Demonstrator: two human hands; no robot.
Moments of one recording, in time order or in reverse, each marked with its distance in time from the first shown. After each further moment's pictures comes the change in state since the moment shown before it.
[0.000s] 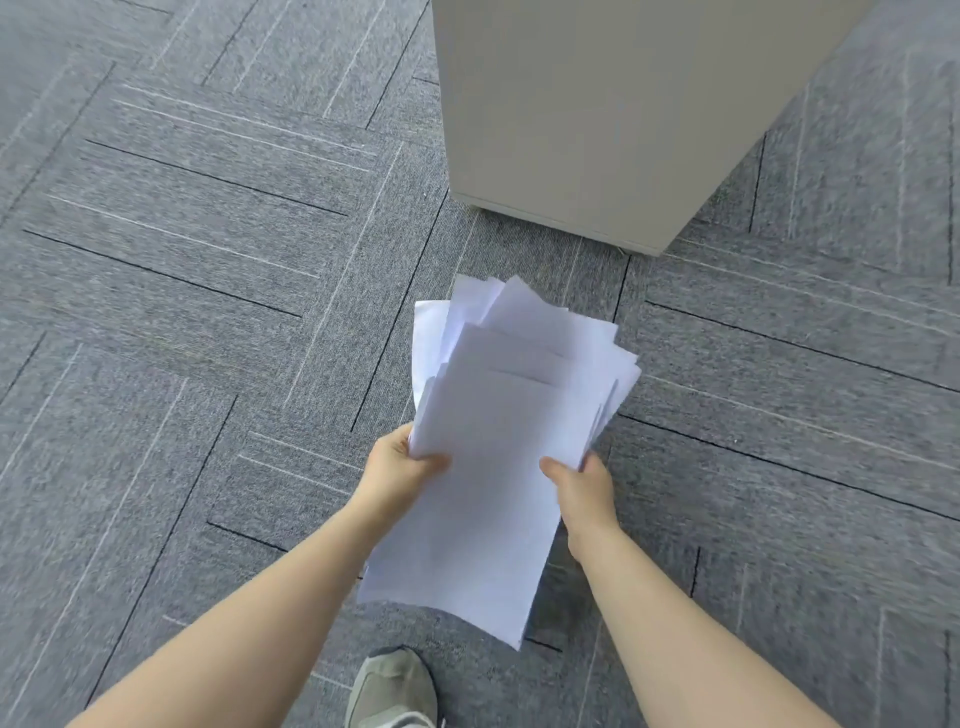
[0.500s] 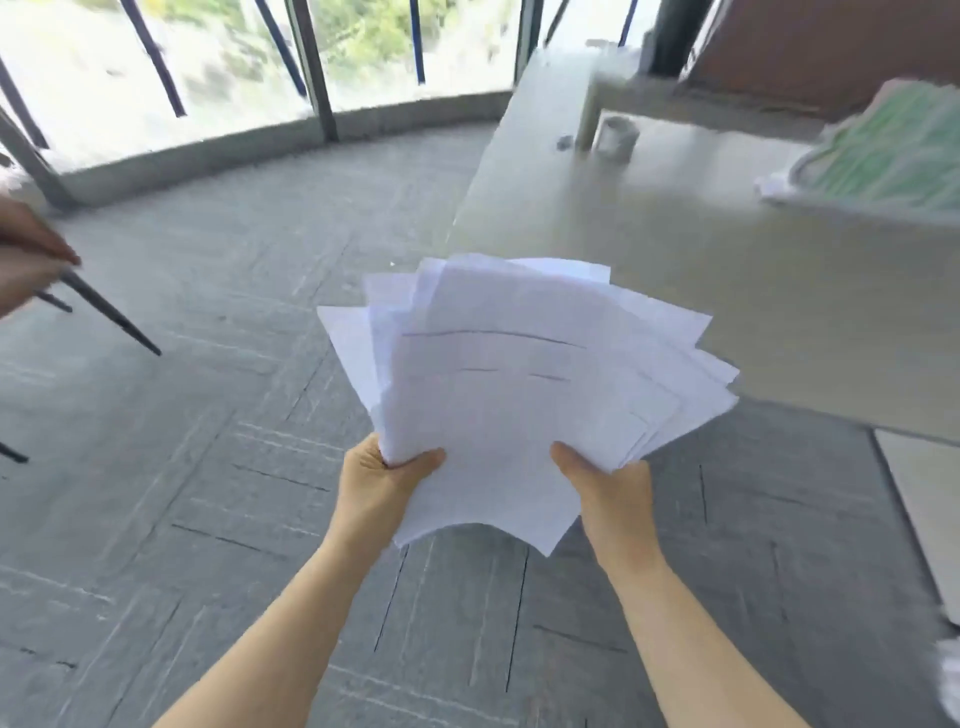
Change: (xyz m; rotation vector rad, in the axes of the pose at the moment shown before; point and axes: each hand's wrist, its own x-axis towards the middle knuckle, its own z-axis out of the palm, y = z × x) left_hand -0.322 0.558 -0.105 -0.249 0.068 0.500; right_hand -0.436 -0.544 -0.103 0.189 -0.150 -0.658
